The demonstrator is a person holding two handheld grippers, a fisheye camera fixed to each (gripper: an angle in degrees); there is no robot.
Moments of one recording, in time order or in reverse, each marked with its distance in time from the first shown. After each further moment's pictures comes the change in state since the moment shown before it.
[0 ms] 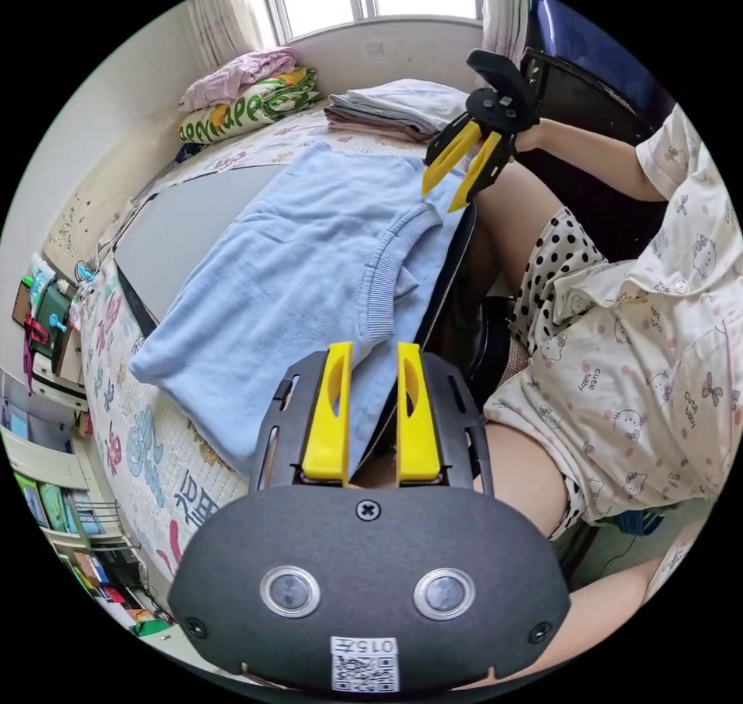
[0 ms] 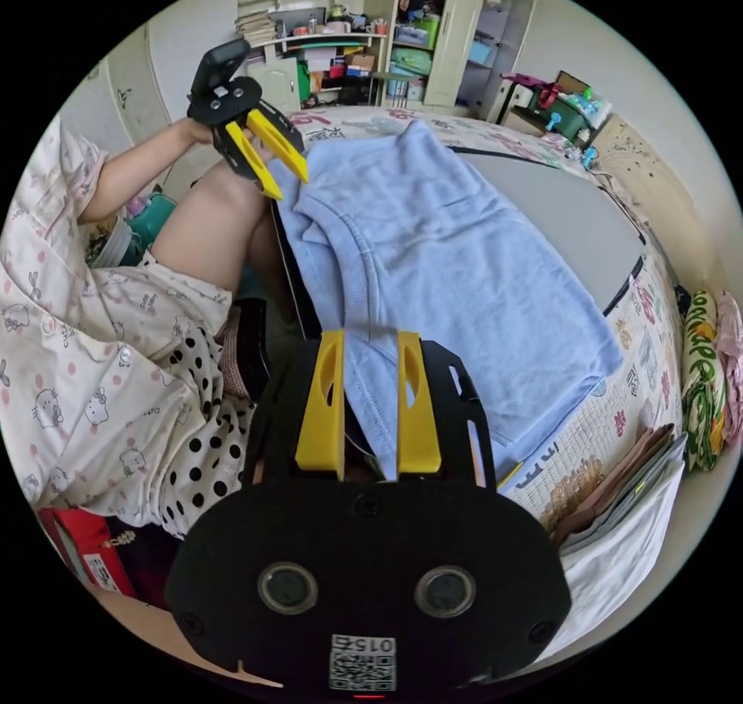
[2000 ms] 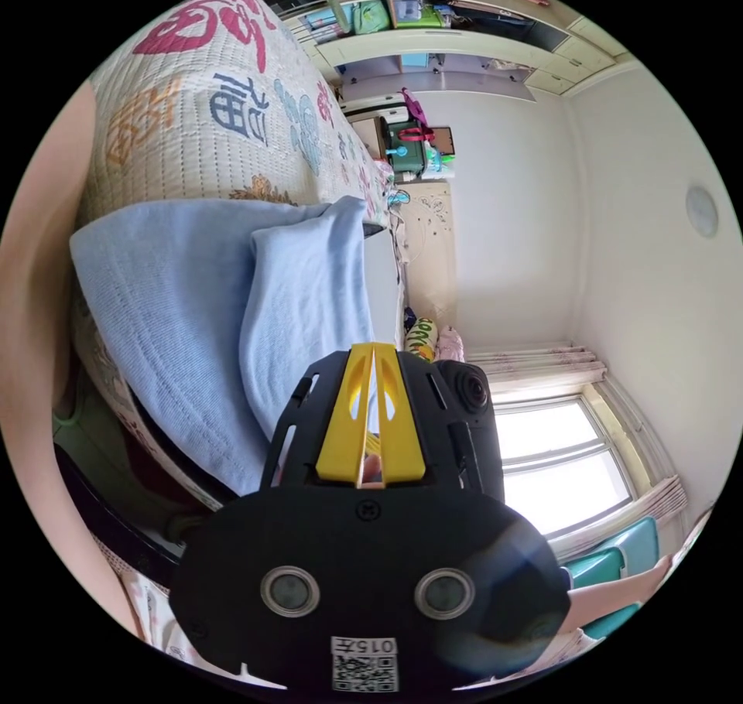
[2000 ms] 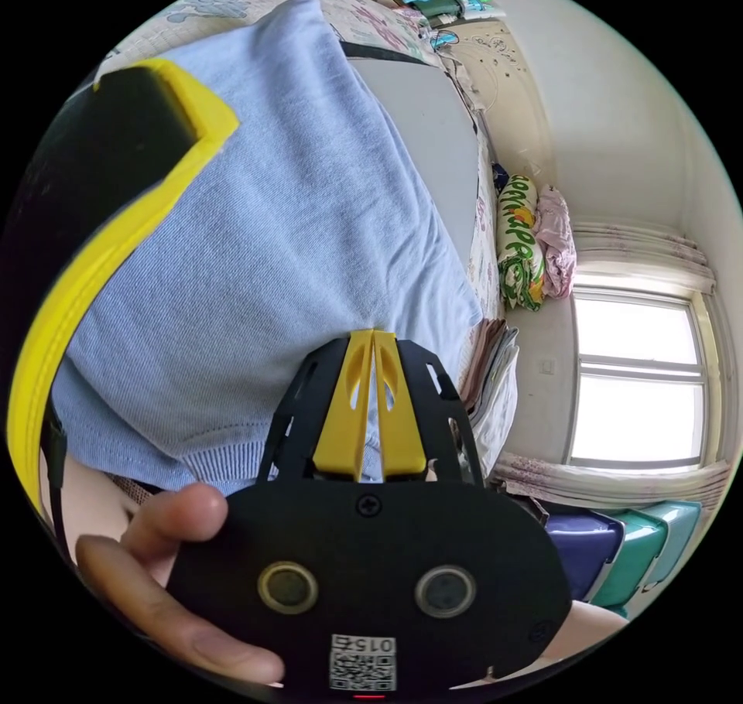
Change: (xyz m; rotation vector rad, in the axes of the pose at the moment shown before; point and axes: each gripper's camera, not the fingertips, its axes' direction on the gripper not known) left arm 0.196 0.467 -0.024 1.090 0.404 -1.771; right arm 0.200 0.216 0.446 -0.620 0.868 0.396
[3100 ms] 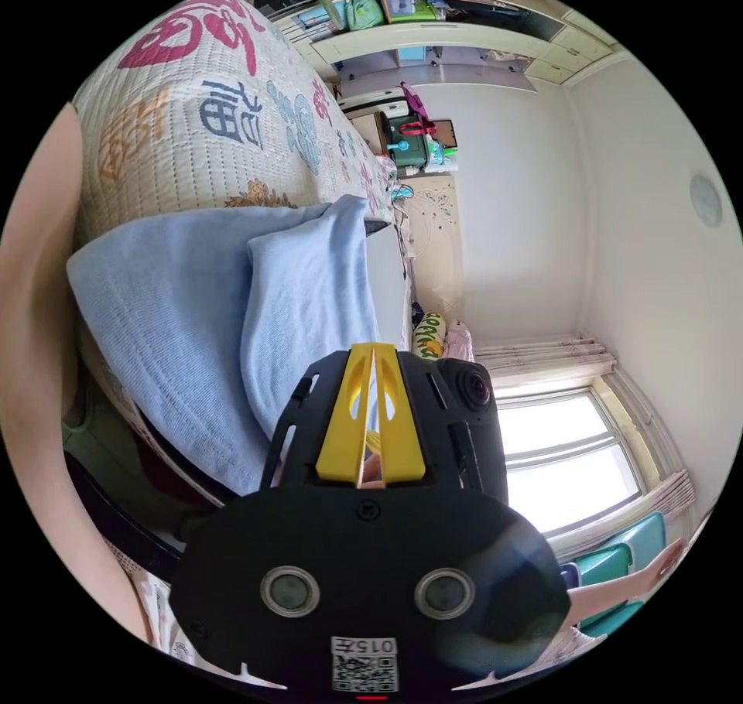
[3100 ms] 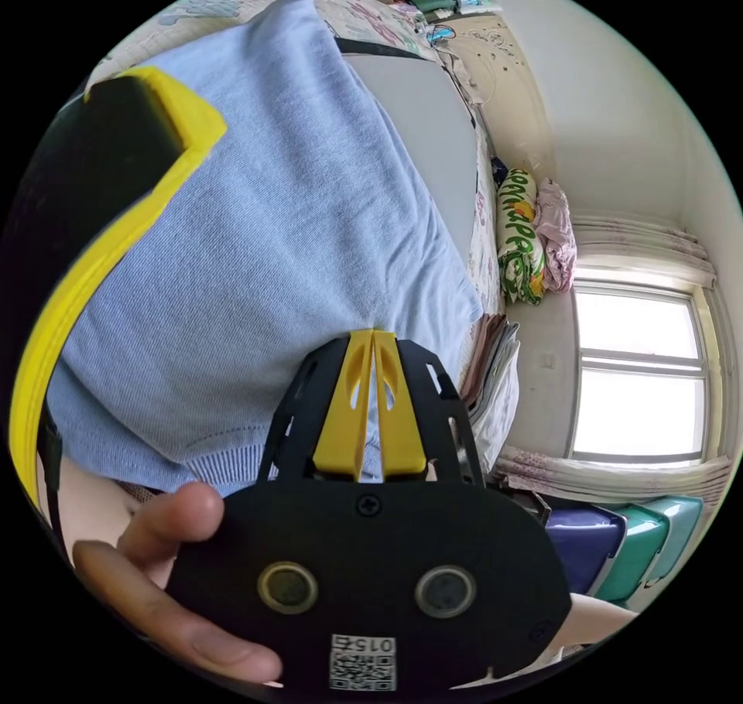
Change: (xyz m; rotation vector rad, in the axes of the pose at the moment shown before) left arm 0.046 0.096 0.030 -0.021 -0.040 0.026; right arm 0.000 0.043 0.081 -0.023 0.000 0.013
